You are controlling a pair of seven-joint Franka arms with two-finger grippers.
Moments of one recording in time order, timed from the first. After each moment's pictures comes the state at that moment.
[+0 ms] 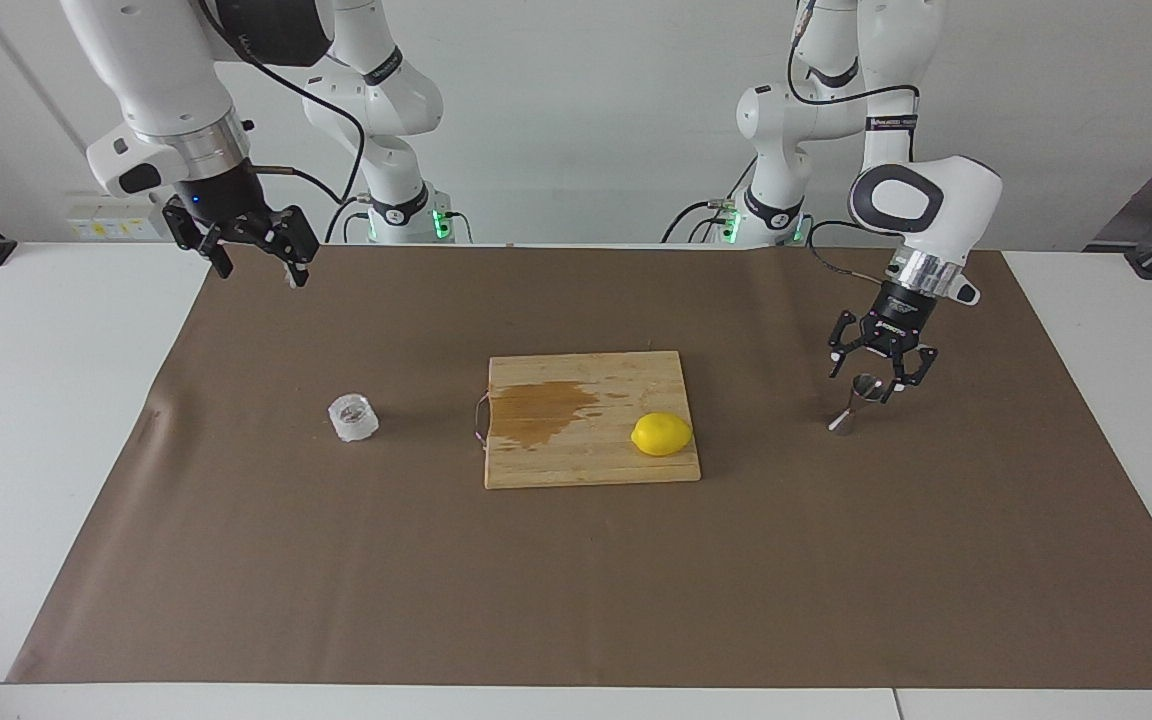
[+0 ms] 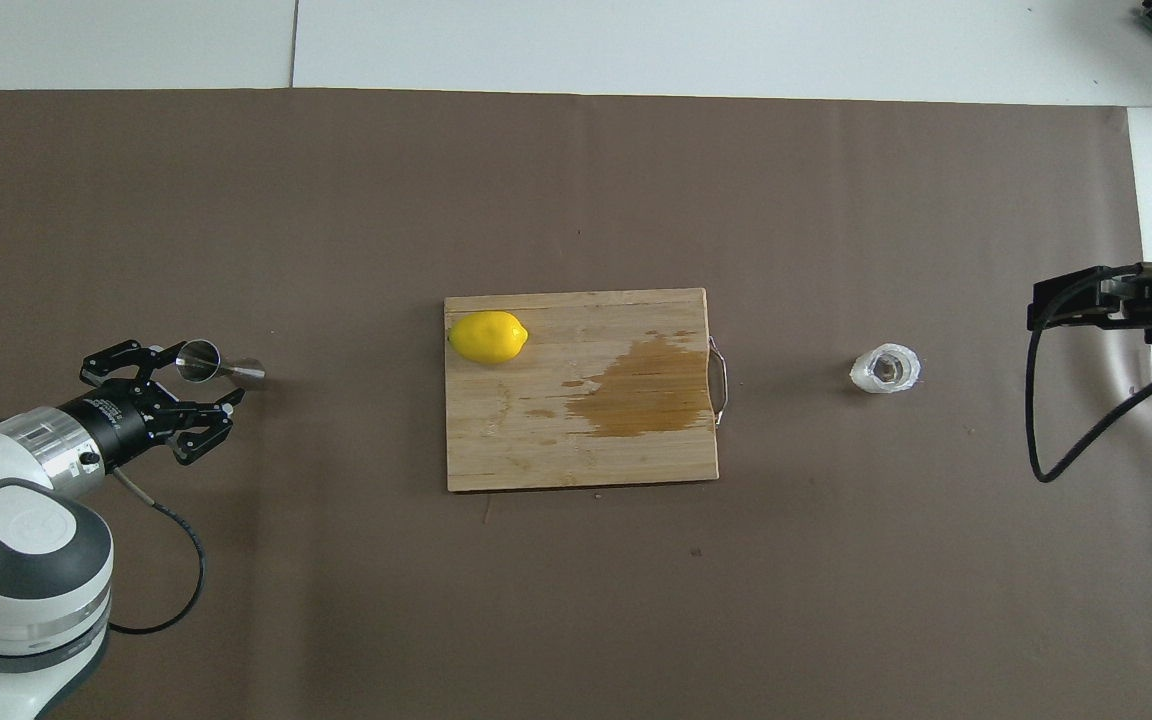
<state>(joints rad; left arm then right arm) 0.04 -0.13 -0.08 -2.52 -1.16 2.75 -1.38 -0.01 -0.04 0.02 -1.63 -0.03 1.62 0.14</state>
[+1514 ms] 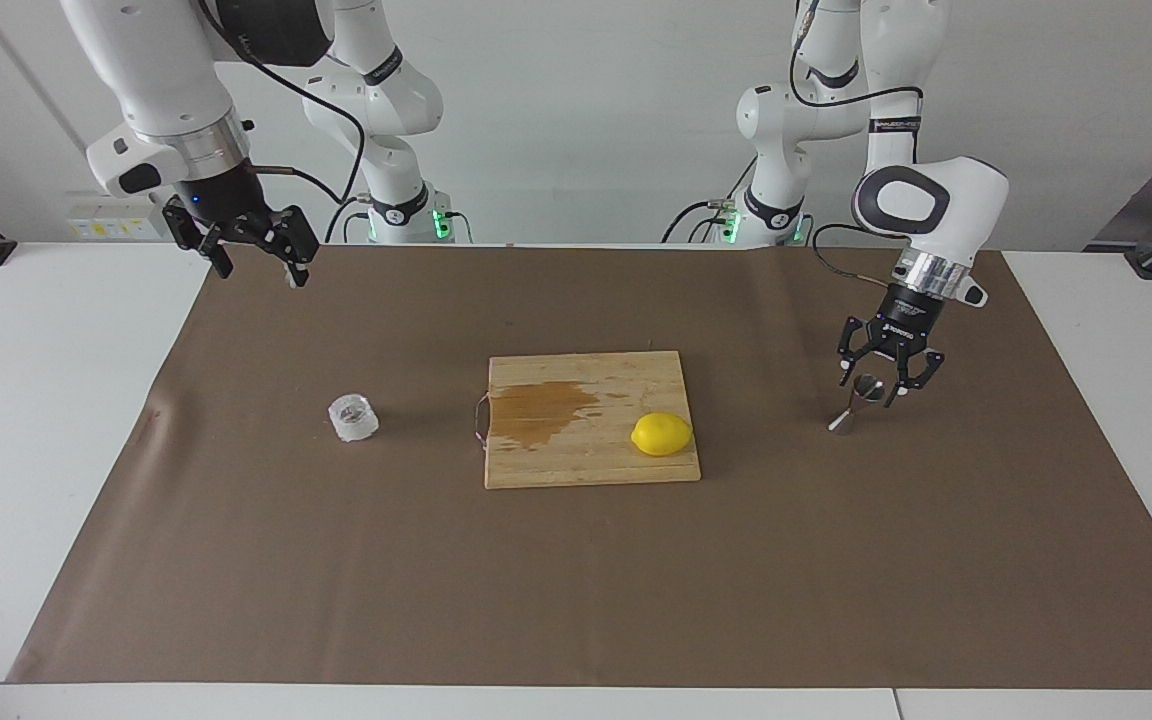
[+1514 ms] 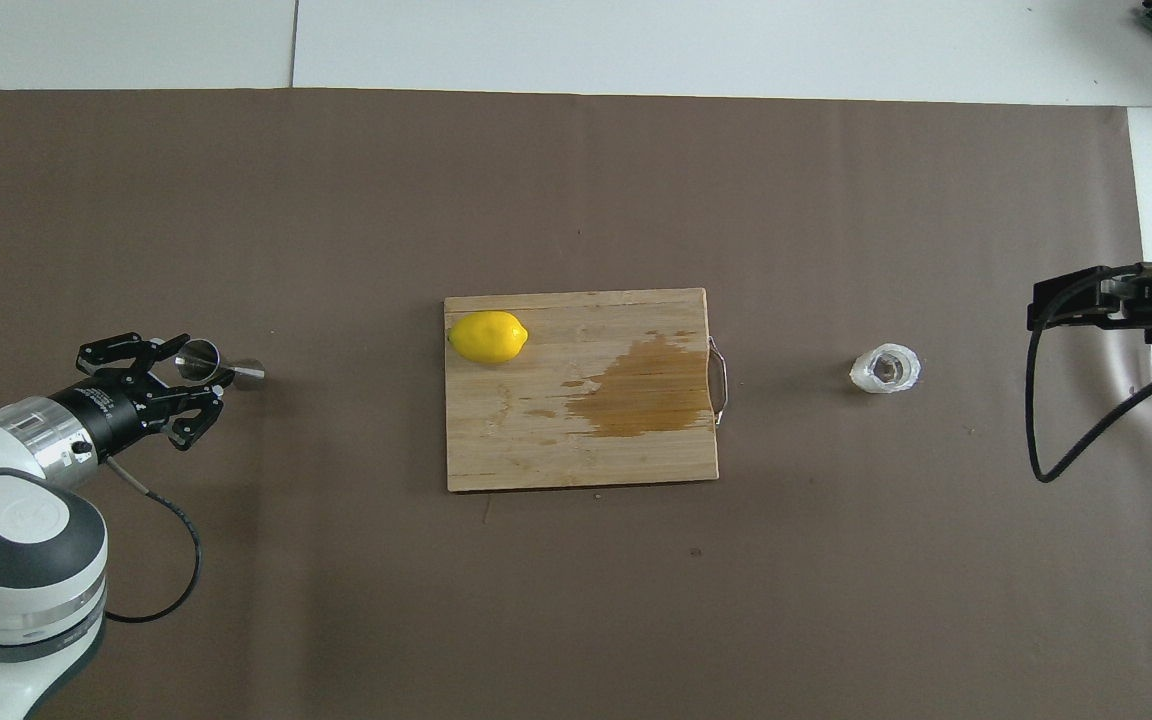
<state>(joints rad) 0.04 -0.12 -0.08 -2.49 -1.16 2.76 -1.39 -0.01 -0.04 0.02 -1.63 -0.03 1.62 0.14</state>
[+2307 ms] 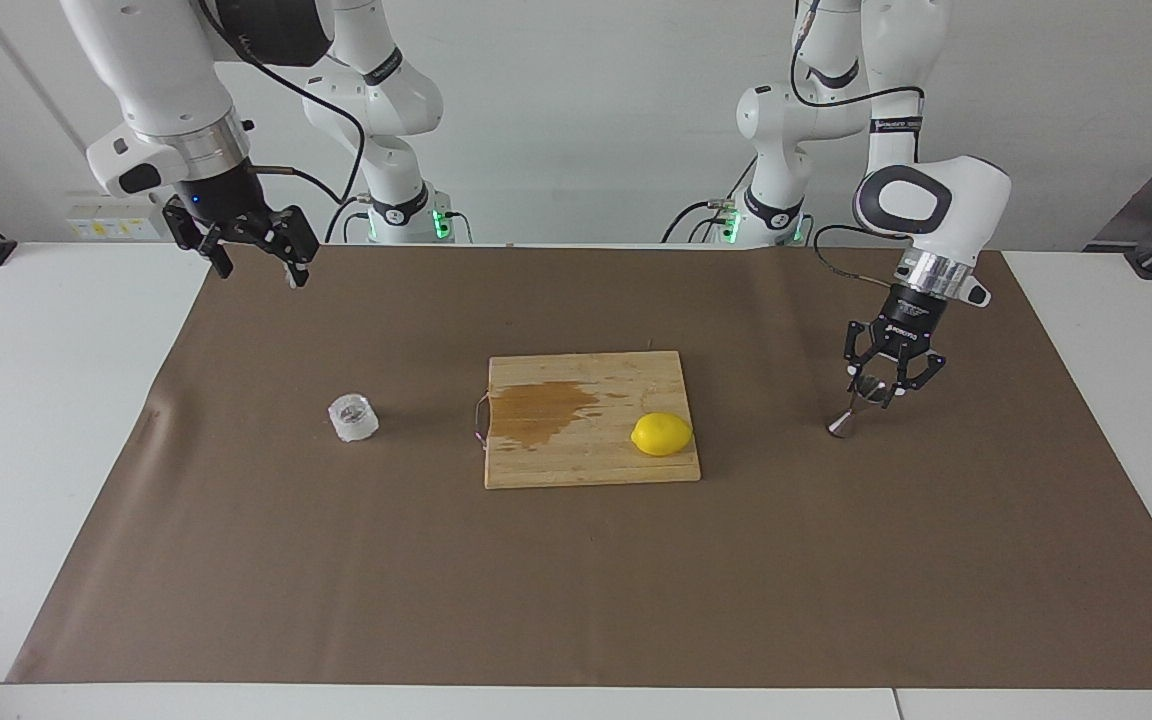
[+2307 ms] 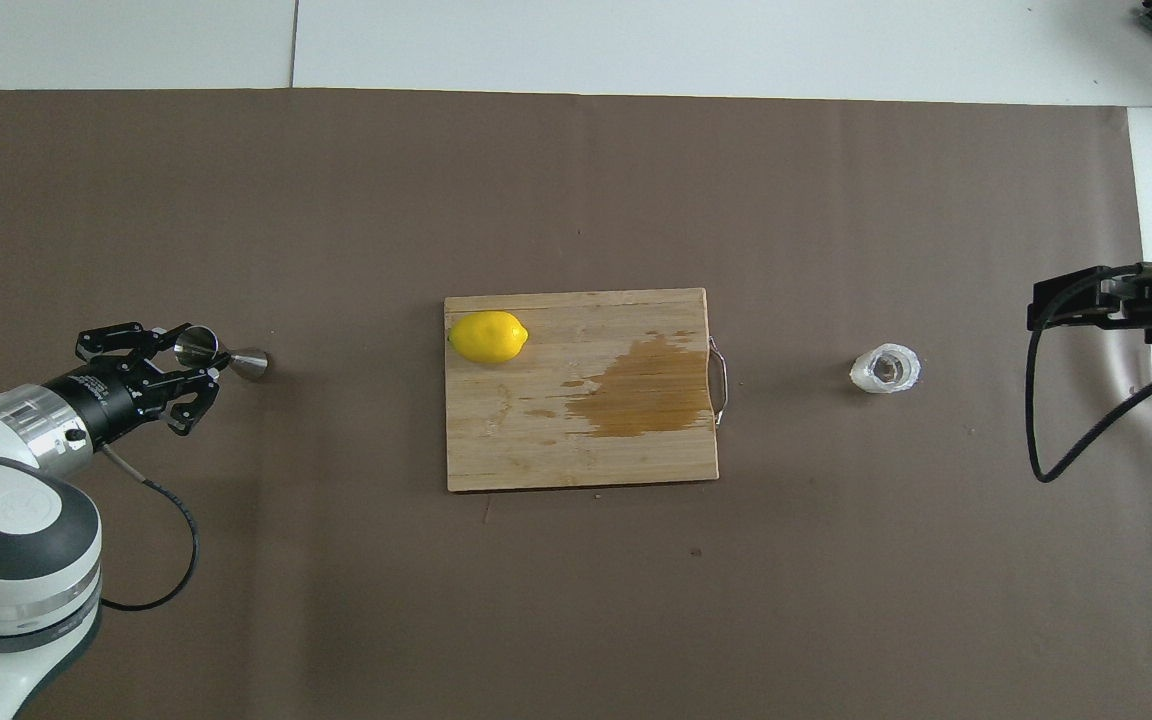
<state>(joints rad) 0.03 -0.11 -0.08 -2.44 -1.16 2.74 -1.42 -0.01 -0.04 0.02 -1.63 -0.03 1.62 0.14</state>
